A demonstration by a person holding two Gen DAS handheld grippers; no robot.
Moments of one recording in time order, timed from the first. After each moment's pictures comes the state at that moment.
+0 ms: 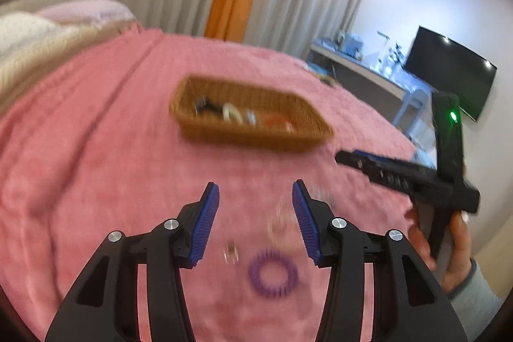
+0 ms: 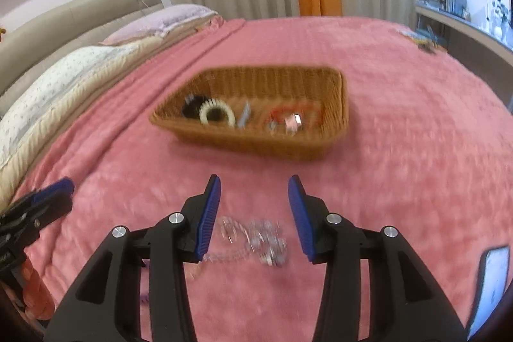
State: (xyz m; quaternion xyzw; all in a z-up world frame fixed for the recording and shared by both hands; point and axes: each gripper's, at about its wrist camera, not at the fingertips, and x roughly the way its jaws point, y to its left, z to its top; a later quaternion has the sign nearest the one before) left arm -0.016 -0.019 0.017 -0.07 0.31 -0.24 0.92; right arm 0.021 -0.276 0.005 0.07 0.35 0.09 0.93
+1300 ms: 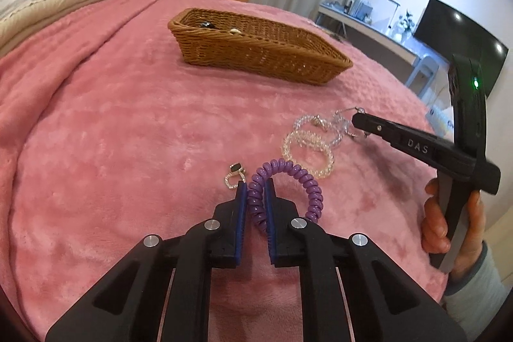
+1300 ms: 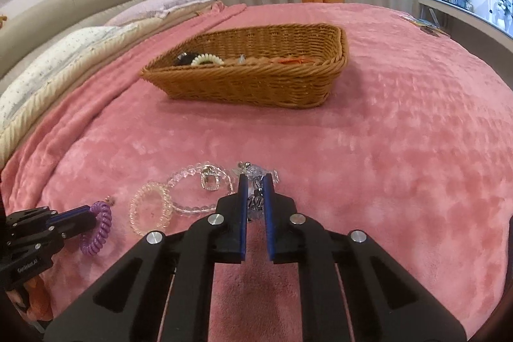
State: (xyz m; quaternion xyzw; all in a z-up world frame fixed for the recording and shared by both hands) left arm -0.019 -0.029 -0.049 -0.05 0.38 -0.22 0.90; right arm 0.009 -0.278 -0.040 0.07 0.34 0.11 0.93
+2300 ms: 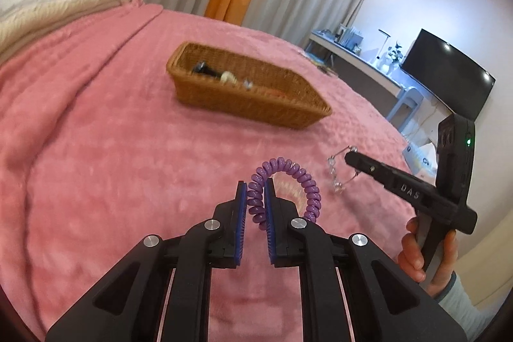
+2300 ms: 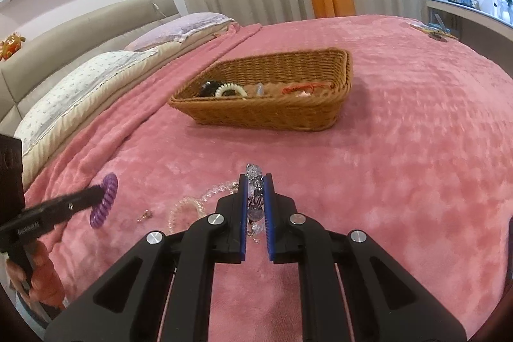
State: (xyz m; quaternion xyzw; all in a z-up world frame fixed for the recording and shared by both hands) left arm -0.014 -0.015 0.000 -0.10 0.33 -0.25 0.90; right arm -0.012 -0.287 -0.008 0.10 0.31 0.15 0.93
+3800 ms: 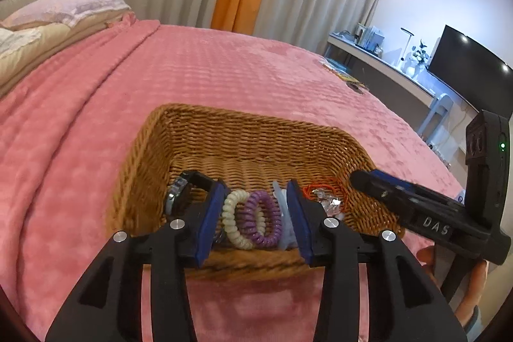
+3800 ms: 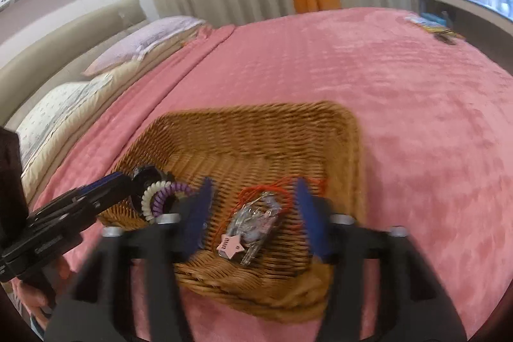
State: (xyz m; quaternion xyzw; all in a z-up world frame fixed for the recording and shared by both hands) left arm 0.181 -0.082 0.023 -0.07 0.33 -0.21 0.92; right arm 0.170 -0.310 0.012 0.13 0.32 0.10 0.93
